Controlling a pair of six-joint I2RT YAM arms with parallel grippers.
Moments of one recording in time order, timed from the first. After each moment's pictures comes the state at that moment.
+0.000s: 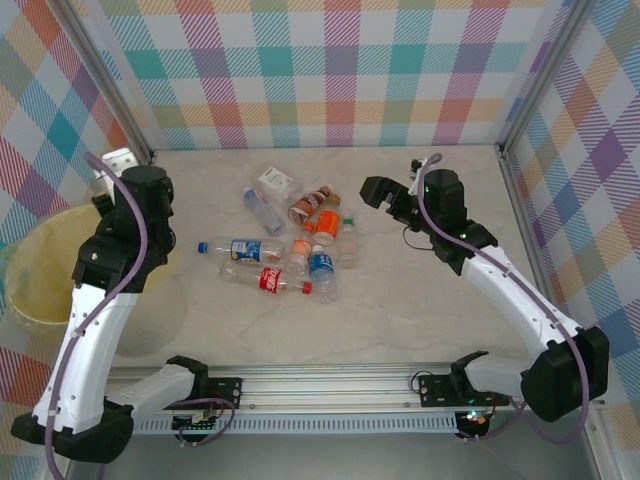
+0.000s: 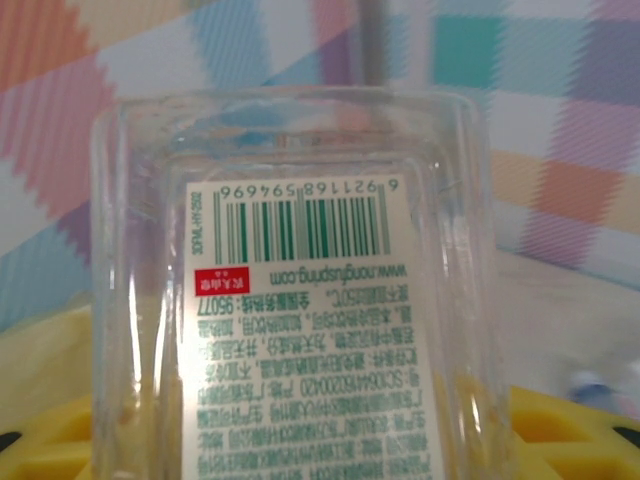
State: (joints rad) left arm -0.26 1.01 1.46 -0.93 -0.90 -0.27; right arm 0.42 1.22 1.04 -0.18 -0.23 0.75
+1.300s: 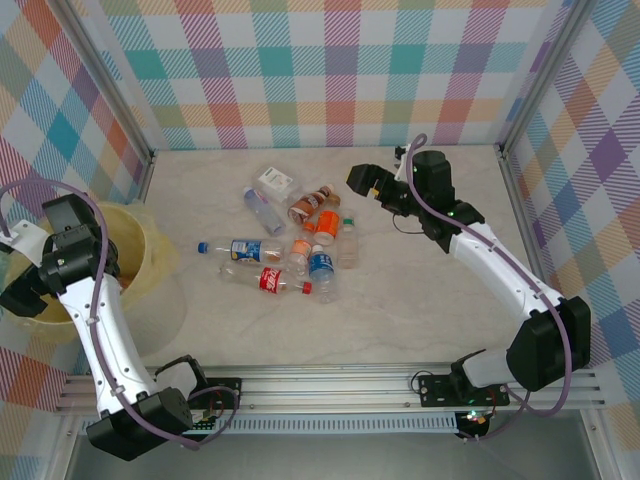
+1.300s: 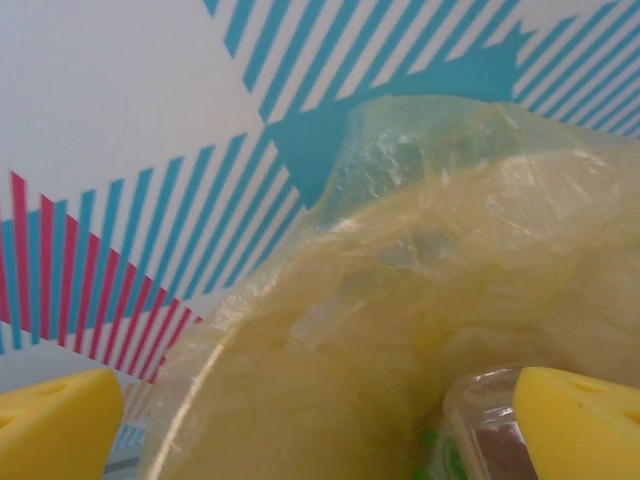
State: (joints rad) left arm 0.50 1.02 1.33 -1.12 -0.89 -0.40; right arm 0.42 1.38 1.19 -0.20 -0.37 0.77
